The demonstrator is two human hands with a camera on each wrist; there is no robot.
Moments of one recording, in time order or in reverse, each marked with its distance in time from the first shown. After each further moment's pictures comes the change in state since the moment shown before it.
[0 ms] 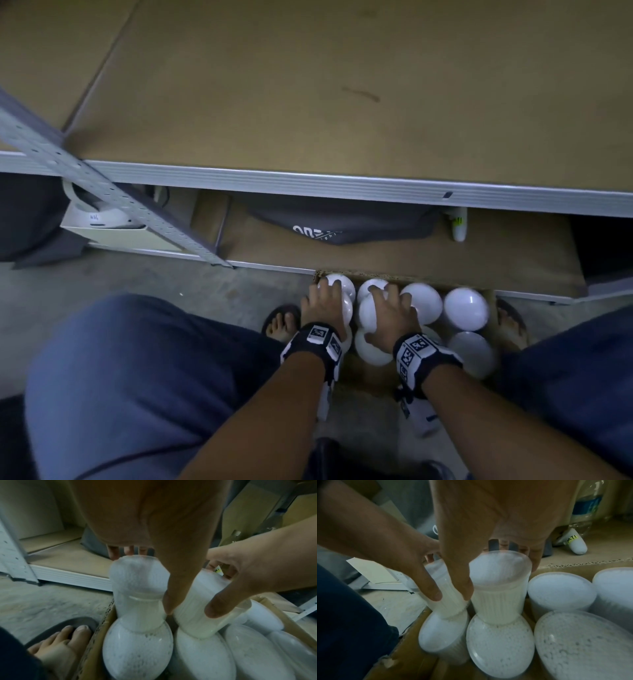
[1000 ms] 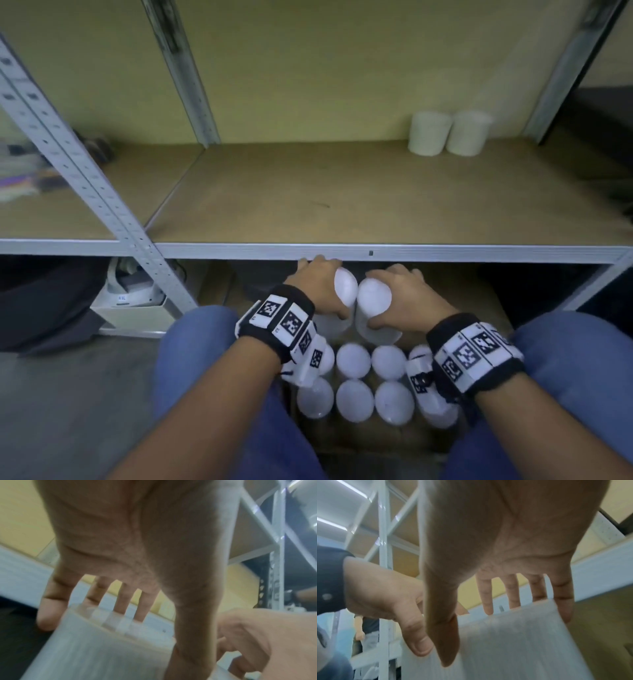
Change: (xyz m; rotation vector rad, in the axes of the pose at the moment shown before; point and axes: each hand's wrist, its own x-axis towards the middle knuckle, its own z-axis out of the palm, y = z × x) left_hand -0.128 0.025 -0.215 -0.120 0.204 0.284; right_hand -0.159 0.020 -0.206 0.192 0.264 -0.194
